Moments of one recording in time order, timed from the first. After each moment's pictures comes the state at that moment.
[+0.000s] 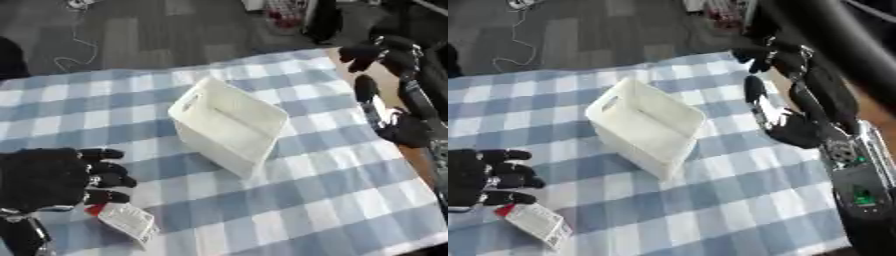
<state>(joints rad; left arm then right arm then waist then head) -0.33 0.99 -0.46 -1.92 -0.95 -0.71 -0.36 -0.23 -0.42 0.01 -1.99 0.70 -0.44 0.02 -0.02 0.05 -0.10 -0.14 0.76</state>
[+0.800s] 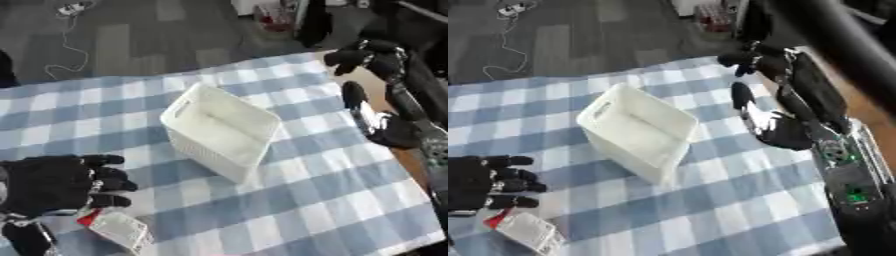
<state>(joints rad) -0.36 0.91 -0.48 -1.84 -0.99 -0.72 -0.34 -0.25 -0.42 0.02 -1.99 0.69 -0.47 0.07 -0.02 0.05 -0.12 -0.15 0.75</state>
